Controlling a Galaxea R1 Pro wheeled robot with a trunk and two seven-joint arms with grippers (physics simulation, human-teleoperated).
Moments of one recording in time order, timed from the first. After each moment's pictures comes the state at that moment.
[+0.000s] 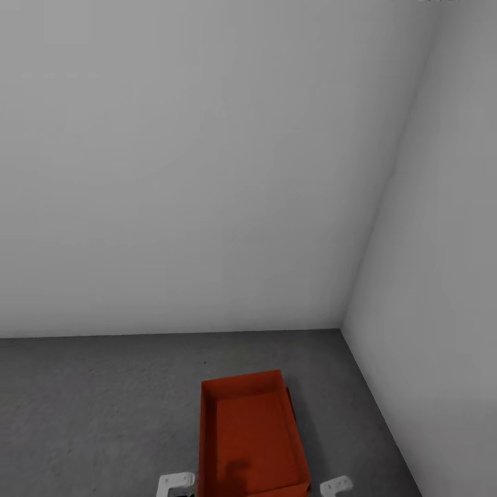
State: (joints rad) left arm -0.37 -0.09 0.15 -0.20 -0.09 -0.08 0.06; right arm -0.37 0.04 0.18 -0.22 0.04 0.10 0.02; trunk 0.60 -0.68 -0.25
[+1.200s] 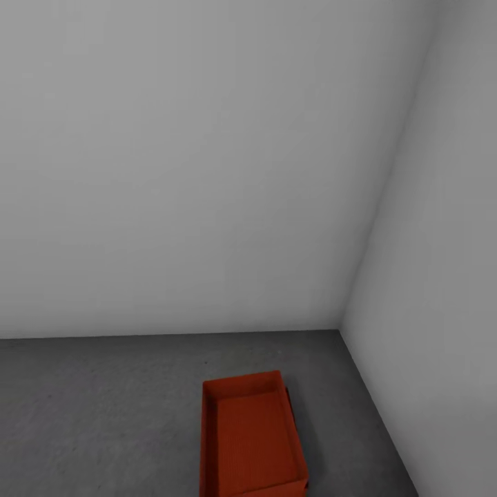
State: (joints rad) left arm -0.28 -0.09 0.15 -0.11 -0.09 -0.09 0.06; right arm -0.31 0.02 0.18 -0.22 0.03 0.09 0.01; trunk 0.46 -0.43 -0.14
